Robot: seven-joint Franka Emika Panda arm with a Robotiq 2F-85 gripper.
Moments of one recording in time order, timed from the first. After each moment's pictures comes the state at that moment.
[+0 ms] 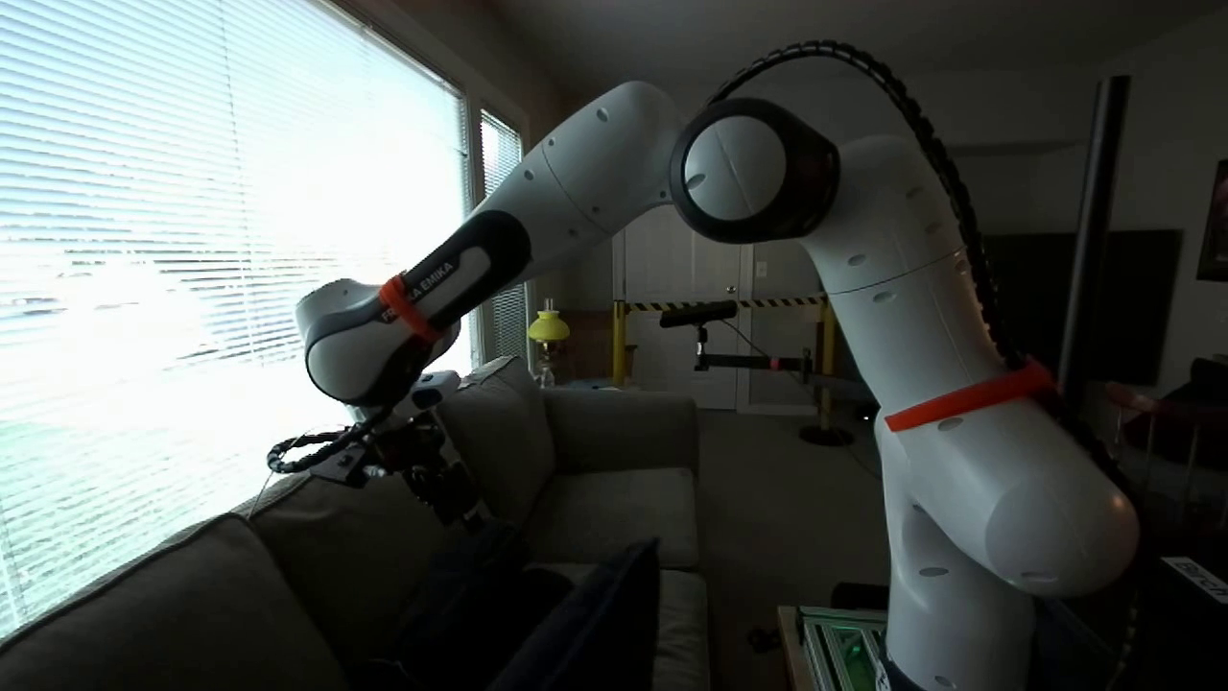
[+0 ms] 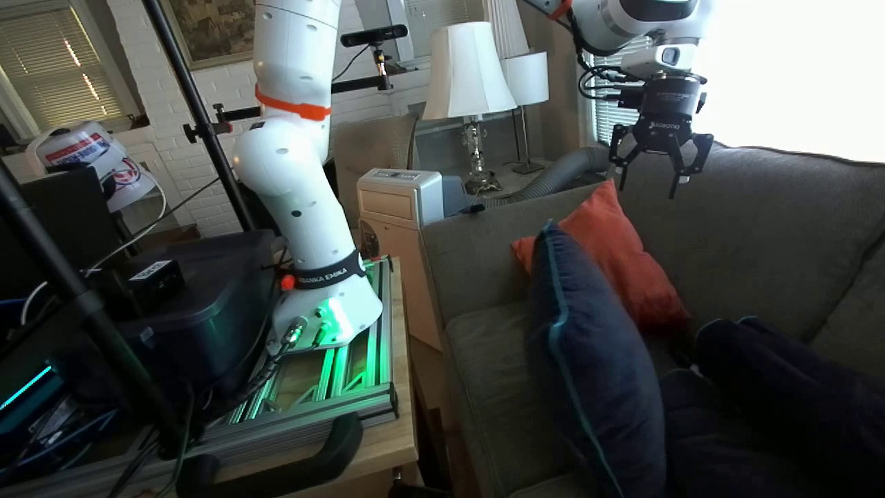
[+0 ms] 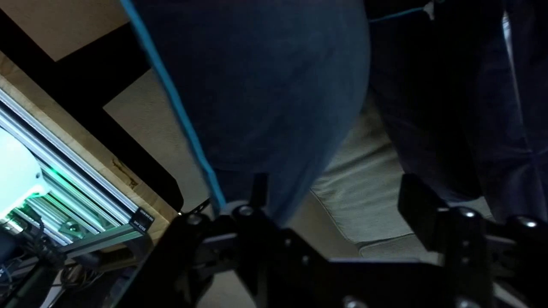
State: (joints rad) arm 0.01 0.42 -0.16 -1.73 -0.18 1.80 2.05
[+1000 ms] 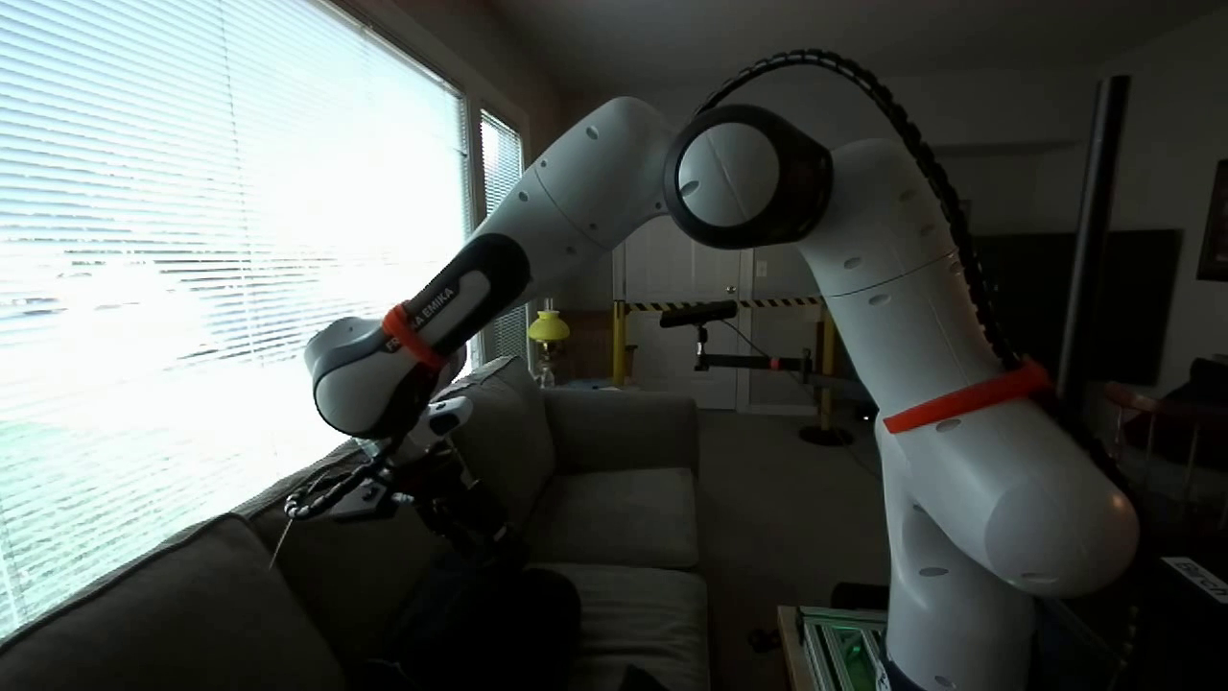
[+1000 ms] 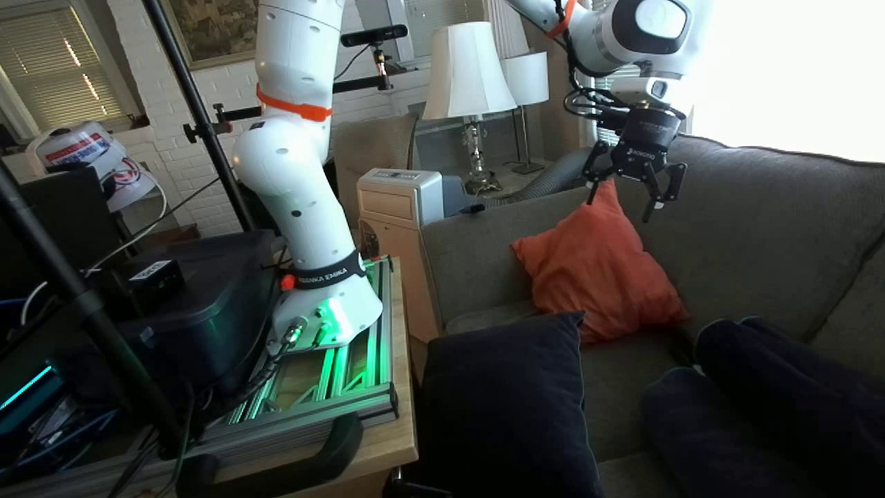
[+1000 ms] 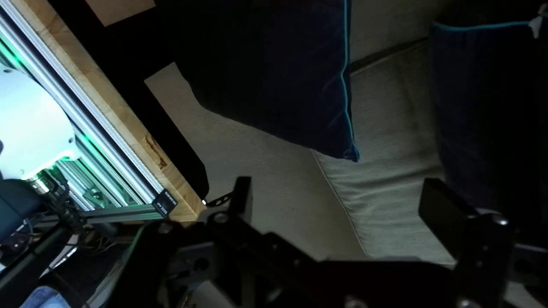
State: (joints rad) arm 0.01 0.44 -0.15 -1.80 -0.15 1.75 1.93
